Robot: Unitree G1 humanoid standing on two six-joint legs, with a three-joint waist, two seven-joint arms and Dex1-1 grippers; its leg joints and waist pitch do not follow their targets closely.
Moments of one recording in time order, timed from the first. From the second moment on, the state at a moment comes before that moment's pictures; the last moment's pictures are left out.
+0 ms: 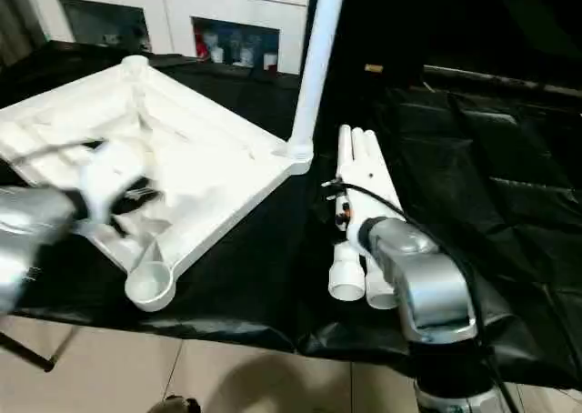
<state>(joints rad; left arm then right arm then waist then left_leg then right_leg) -0.41 0.71 -0.08 -0.15 0.13 0.74 -0.75 -0.41 -0.23 0.02 -0.24 0.04 1.10 0.31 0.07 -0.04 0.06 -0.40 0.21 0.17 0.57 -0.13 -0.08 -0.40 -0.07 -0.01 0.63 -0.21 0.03</state>
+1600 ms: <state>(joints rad) -0.37 0.72 -0.27 -0.19 0.02 0.69 -0.89 -0.58 -0.09 -0.13 0.15 0.09 1.28 0.19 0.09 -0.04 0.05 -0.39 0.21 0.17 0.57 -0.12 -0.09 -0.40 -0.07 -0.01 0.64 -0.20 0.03</state>
